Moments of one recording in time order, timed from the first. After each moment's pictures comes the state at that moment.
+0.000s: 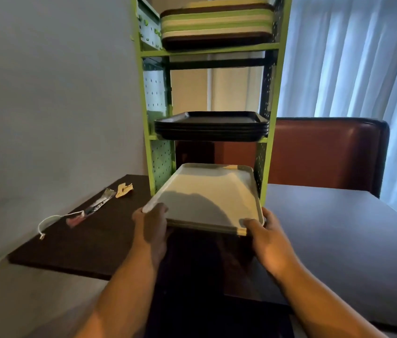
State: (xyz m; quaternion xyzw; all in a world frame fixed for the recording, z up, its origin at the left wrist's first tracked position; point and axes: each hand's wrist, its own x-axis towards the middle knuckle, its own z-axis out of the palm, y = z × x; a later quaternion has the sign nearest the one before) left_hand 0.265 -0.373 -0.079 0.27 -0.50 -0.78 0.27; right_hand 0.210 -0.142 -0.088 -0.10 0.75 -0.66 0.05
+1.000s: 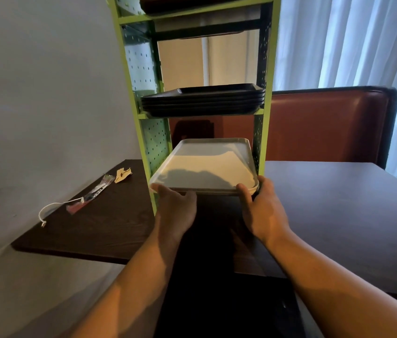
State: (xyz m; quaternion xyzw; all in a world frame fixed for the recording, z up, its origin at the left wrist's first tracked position) left_hand 0.247 -0.323 -0.083 0.27 -0.76 -0.54 0.22; right_hand 0.172 -0.148 -0.107 -0.14 0.85 -0.50 -0.09
